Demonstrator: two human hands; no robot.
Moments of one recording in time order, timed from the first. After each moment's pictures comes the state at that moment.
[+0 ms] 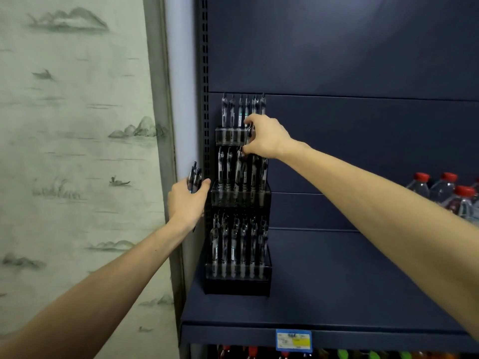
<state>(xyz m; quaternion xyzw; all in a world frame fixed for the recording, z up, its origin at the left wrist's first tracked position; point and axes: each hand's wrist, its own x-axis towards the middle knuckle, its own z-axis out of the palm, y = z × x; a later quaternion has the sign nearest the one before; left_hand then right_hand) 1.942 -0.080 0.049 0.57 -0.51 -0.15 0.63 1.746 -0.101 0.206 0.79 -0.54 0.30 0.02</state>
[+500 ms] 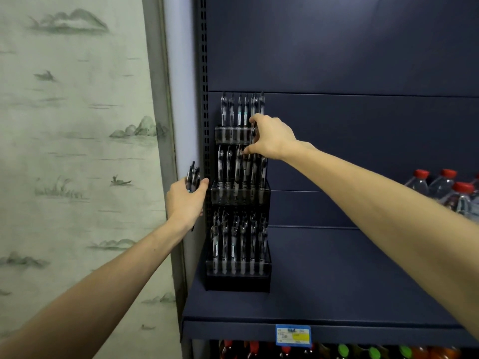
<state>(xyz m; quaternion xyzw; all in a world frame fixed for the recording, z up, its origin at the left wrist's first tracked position) 1.943 -0.075 0.048 0.58 -0.51 -0.15 0.62 1.735 -0.099 0.202 0.79 -0.54 0.27 0.06</state>
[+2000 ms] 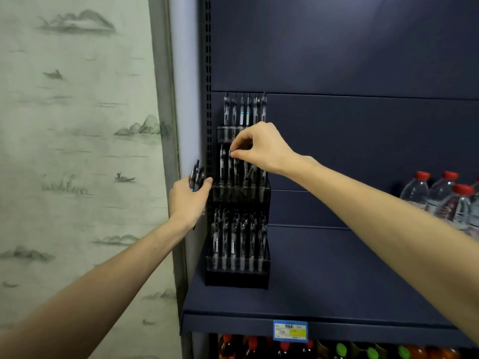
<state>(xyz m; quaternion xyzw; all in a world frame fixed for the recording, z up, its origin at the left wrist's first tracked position) 1.940 -0.066 0.048 0.57 -0.52 -0.14 0.62 1.741 -0.075 0.179 0.86 -0.35 0.37 0.03</state>
